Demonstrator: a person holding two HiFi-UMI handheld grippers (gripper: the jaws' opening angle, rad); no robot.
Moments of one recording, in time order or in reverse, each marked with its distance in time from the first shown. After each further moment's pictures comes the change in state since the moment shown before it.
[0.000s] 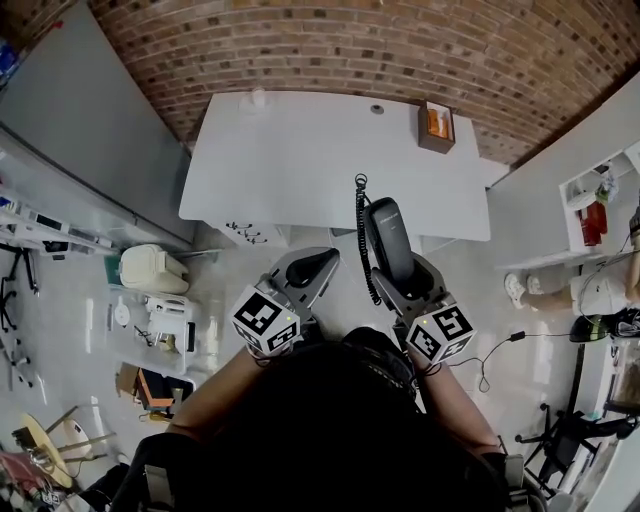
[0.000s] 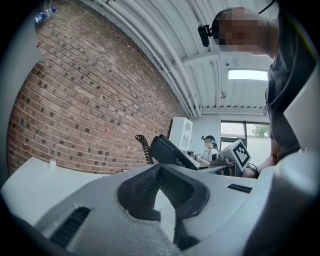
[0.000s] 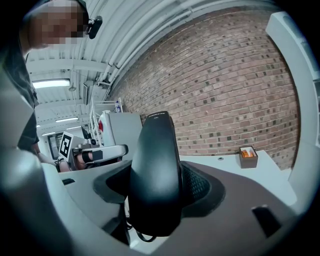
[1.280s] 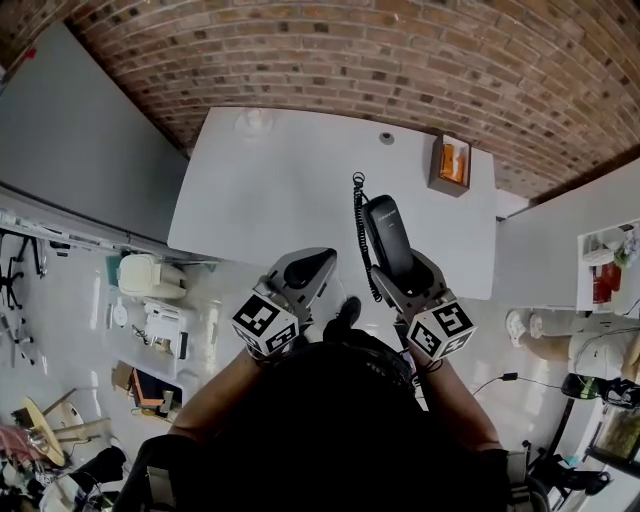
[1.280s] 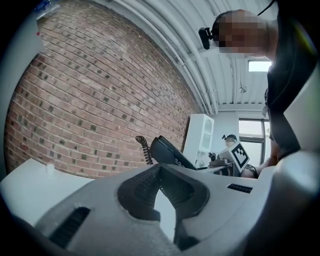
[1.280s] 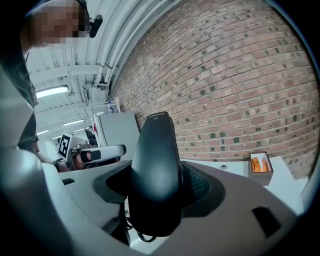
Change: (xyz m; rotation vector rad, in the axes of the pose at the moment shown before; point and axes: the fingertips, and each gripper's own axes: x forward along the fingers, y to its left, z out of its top) left arm 0.153 0.125 0.010 -0.028 0.007 0.134; right arm 0.120 -0.167 0.052 0.016 0.048 0.119
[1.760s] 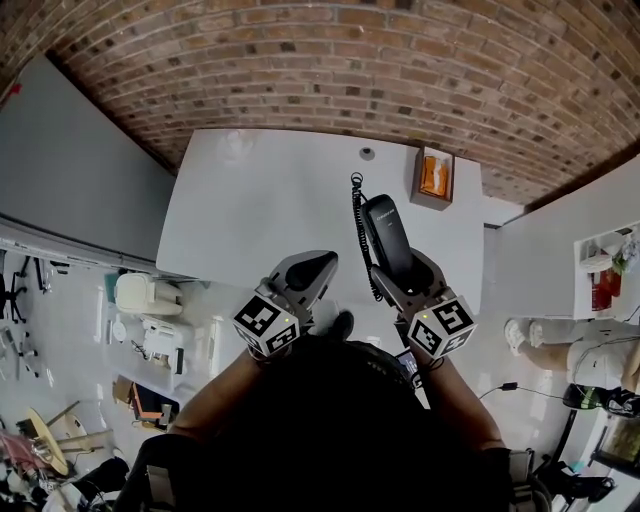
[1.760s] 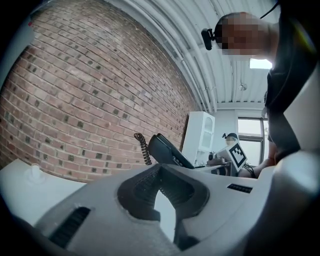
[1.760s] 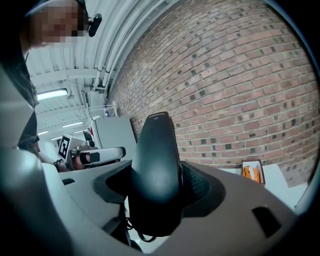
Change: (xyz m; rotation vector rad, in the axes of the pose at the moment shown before) left arm 0.088 -0.013 0.002 0.008 0.011 -0.033; right arm -0.016 -0.081 0.028 0.000 -0.033 -0.001
